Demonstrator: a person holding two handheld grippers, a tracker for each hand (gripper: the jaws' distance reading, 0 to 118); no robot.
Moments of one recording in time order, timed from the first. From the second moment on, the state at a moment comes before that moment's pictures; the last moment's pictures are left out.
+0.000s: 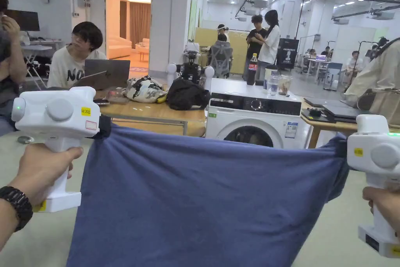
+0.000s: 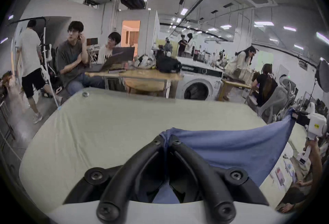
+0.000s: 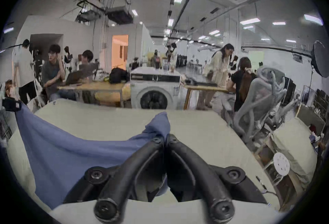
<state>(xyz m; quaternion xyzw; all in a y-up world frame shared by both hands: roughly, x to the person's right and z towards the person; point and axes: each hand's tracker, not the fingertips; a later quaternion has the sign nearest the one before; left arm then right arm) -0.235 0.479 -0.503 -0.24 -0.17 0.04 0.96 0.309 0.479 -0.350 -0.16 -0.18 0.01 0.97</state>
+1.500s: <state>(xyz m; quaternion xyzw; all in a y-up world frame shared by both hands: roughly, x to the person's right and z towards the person) -0.236 0.527 -0.530 -0.17 -0.14 0.02 0.98 0.295 0.537 -0.366 -0.10 -0.21 0.06 0.97</state>
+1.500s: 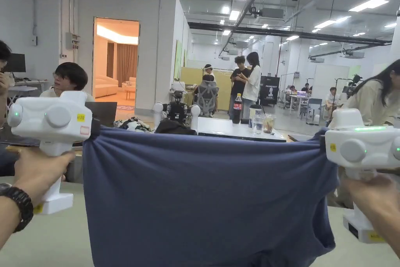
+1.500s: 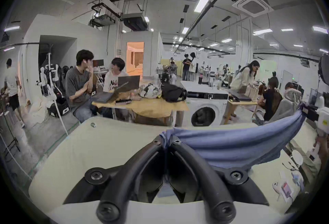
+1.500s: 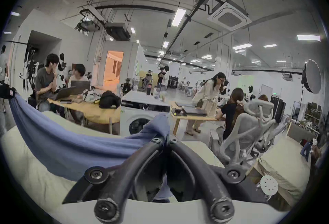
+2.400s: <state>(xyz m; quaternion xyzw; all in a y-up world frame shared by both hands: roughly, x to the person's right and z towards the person) -0.297 0.330 -0.301 -0.30 -0.18 0.05 0.94 0.251 0.337 -0.147 -0.26 -0.19 0.04 0.95</state>
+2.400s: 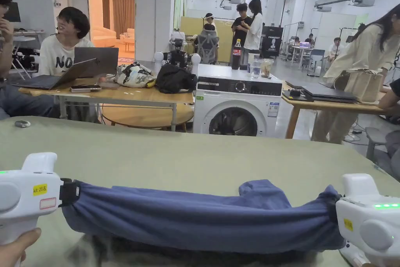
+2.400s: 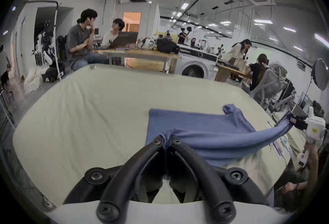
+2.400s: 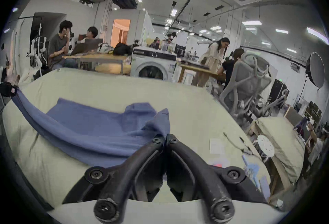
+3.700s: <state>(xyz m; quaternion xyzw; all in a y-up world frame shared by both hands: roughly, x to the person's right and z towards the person) -0.260 0.240 -0.269 -0.30 -0.14 -0.01 0.94 0.212 0.249 -0.132 -0.24 -0.22 -0.03 0.95</state>
